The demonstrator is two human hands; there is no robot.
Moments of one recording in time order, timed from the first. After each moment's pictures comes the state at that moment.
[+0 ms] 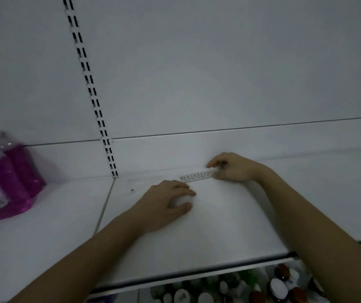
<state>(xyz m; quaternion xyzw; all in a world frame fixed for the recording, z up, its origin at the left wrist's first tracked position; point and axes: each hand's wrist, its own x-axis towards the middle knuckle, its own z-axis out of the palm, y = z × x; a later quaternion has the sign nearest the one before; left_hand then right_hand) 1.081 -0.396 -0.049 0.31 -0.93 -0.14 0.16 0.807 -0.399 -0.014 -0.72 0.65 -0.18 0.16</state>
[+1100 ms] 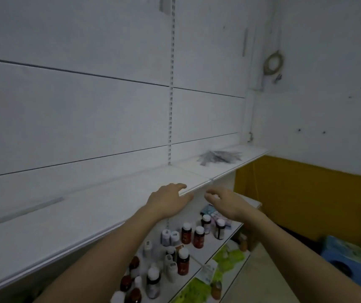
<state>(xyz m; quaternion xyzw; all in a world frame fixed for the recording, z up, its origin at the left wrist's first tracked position) 0.727 -0.106 0.032 0.18 -0.96 -0.18 0.12 0.593 0.051 0.017 -0.42 0.87 -0.25 0.02</state>
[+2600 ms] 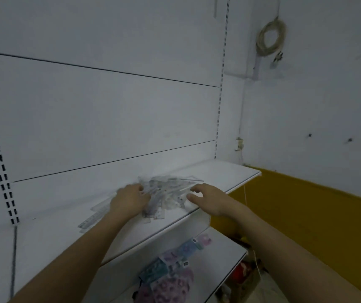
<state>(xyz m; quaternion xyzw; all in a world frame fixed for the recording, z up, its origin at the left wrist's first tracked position) 0.110 -0.144 0.014 0.37 -0.89 -0.21 0.18 -0.042 0.044 0.024 -0.47 0.85 -0.22 0.05</state>
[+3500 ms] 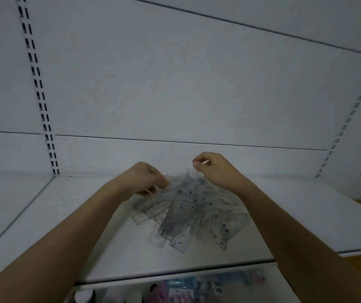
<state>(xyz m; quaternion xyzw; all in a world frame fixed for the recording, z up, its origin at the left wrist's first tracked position) 0.079 -0.222 0.015 0.48 -0.72 -0.44 0.23 -0.142 -0.175 0.027 -0.67 0.66 -0.32 0.14</state>
